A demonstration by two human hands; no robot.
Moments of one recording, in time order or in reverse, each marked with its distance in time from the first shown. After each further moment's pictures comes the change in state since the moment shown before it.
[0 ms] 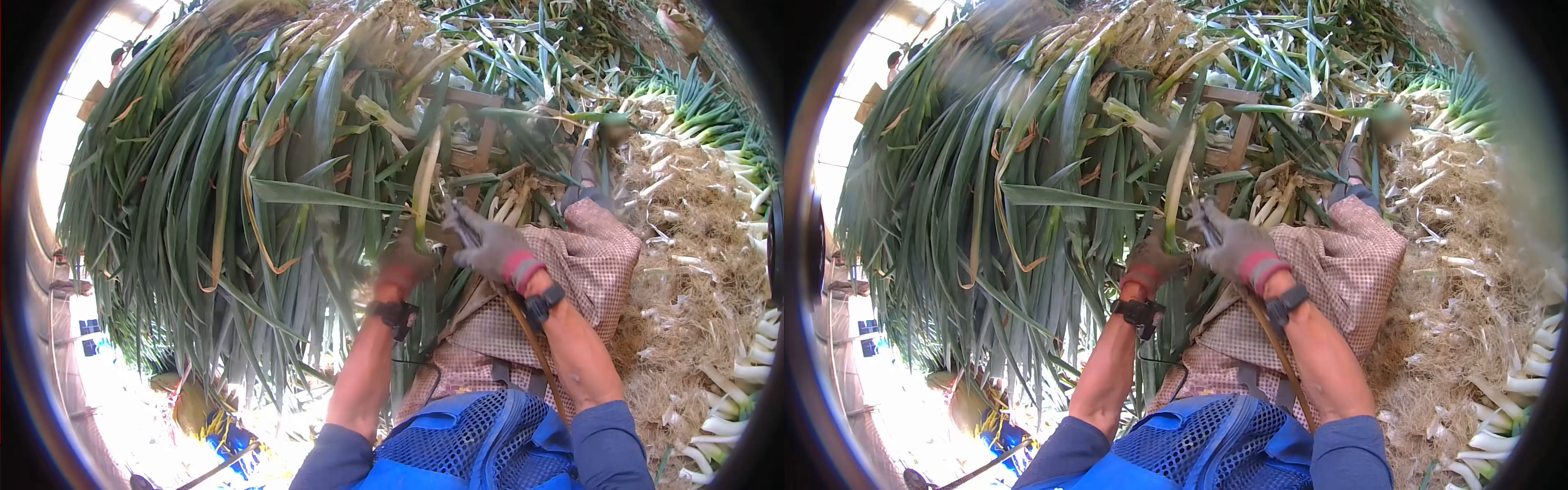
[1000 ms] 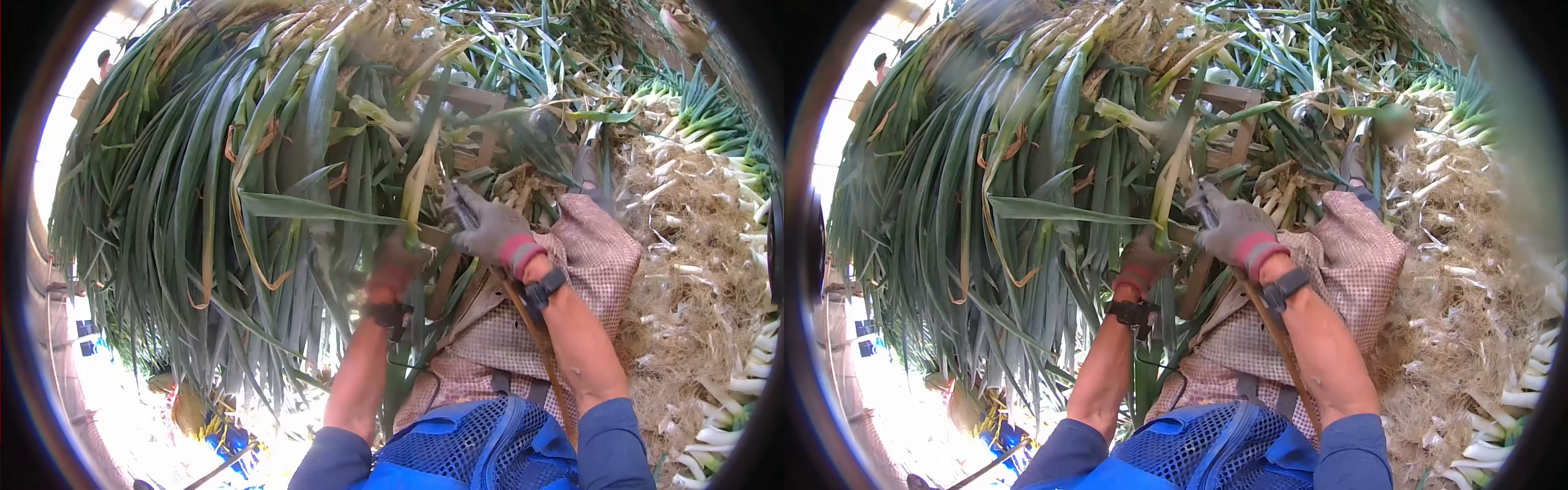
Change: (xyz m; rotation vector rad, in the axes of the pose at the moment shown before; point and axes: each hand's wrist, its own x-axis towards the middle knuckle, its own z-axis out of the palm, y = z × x) left_hand 0.020 -0.014 -0.002 -0.196 0.102 0.023; right_hand 0.046 -0.003 -0.013 -0.112 0.102 -0.031
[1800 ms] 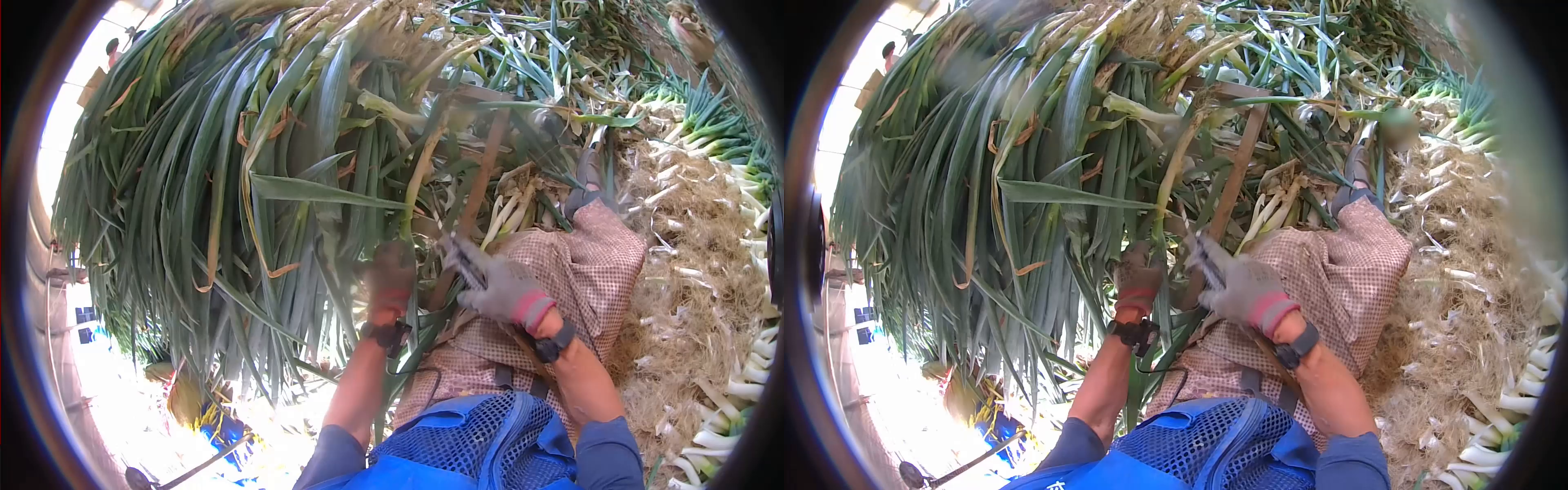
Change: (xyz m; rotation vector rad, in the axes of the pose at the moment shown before) left_hand -0.036 -0.043 0.023 0.231 0.308 0.110; right_hand -0.082 0.005 0.027 0.085 -0.179 -0.108
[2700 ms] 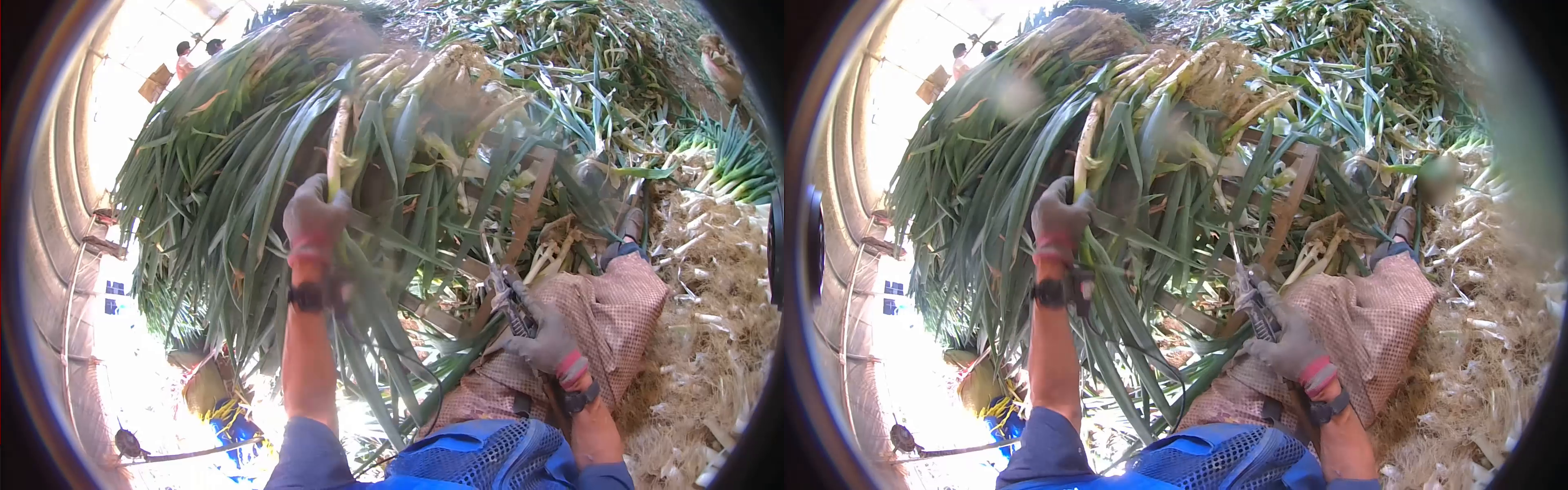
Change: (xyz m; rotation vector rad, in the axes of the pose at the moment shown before) left_hand 0.073 0.043 -0.264 0.106 0.482 0.002; right_hand -0.042 0.020 0.008 0.464 0.216 -0.269
